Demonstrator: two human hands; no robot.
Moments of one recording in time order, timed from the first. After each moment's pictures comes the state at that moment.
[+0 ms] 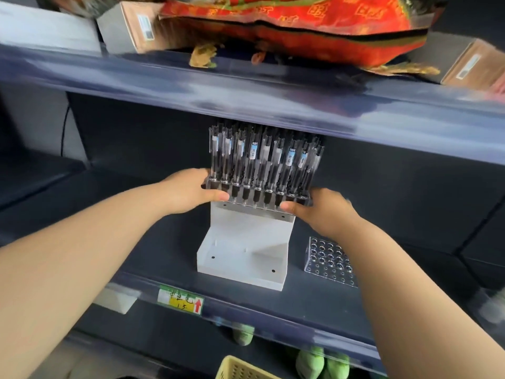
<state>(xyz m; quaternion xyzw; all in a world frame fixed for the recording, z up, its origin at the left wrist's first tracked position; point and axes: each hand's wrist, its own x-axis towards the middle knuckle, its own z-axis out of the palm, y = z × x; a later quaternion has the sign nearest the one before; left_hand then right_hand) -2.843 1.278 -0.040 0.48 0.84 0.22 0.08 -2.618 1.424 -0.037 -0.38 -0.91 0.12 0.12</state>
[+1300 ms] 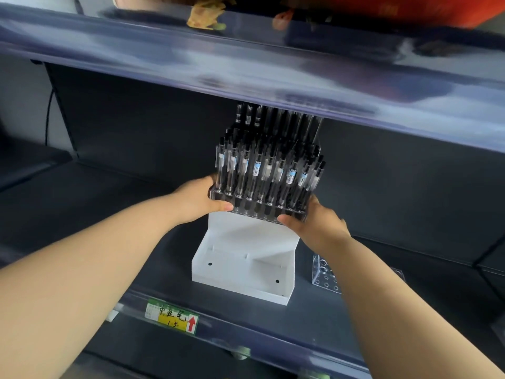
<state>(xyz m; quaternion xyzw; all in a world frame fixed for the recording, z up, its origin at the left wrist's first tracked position) -2.880 1.325 -0.100 0.47 0.80 0.34 0.16 -2.658 1.457 -0.095 -0.44 -0.88 0.14 0.11</state>
